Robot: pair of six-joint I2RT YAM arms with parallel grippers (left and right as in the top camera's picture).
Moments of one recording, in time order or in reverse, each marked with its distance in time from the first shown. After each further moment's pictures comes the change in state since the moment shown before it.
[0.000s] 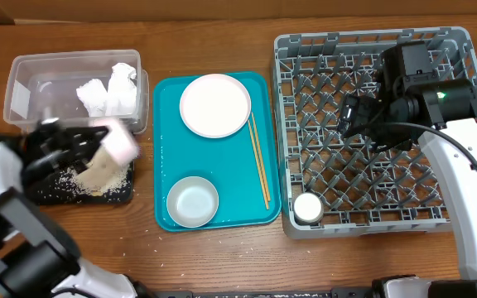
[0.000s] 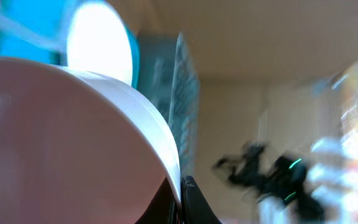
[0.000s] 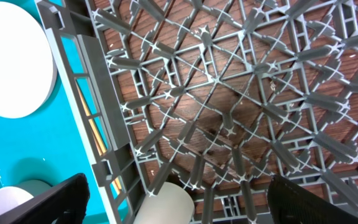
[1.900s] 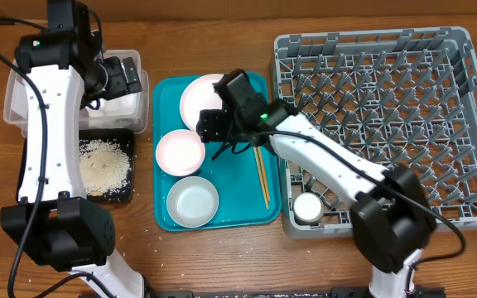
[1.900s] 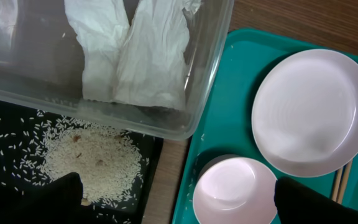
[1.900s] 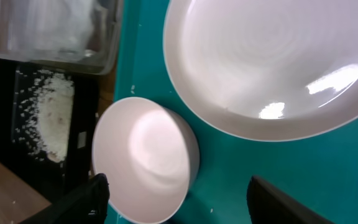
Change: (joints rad) left arm -0.492 0.071 0.663 -0.082 -1.303 -0.448; right arm 0.560 0.465 0.008 0.742 -0.145 0.229
